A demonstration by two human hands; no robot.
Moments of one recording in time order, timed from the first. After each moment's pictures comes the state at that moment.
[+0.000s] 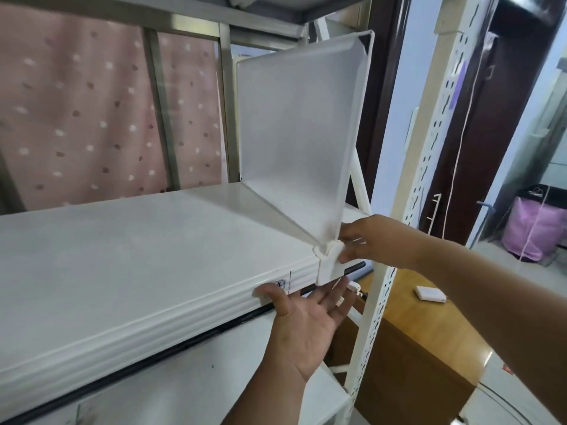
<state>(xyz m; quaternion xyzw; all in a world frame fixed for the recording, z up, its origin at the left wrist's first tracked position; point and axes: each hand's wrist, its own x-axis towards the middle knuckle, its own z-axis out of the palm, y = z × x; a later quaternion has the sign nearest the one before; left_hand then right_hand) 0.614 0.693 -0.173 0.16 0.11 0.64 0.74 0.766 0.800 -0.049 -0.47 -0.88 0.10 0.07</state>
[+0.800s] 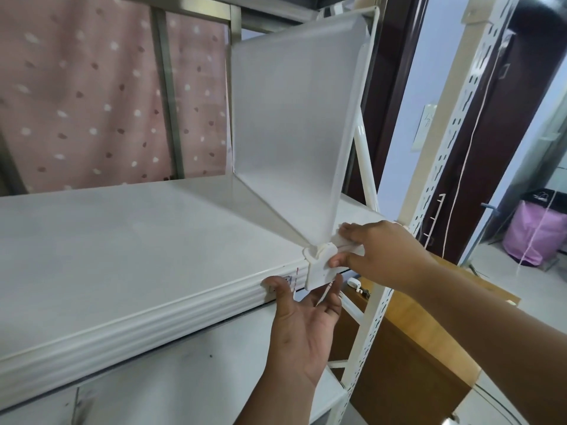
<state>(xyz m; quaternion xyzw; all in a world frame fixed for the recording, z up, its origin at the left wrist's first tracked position) 0.614 0.688 -0.178 0.07 0.11 0.71 0.70 0.755 0.792 -0.086 -0.47 -0.87 -0.08 0.17</state>
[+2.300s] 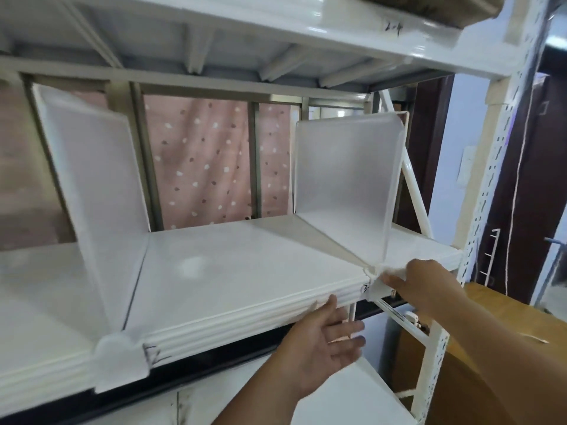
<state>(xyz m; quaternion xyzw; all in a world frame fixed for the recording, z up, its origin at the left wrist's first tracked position) 0.479 0.563 -0.142 0.27 0.40 0.50 0.72 0.680 0.697 -0.080 -0.66 -0.74 -0.01 0.15</state>
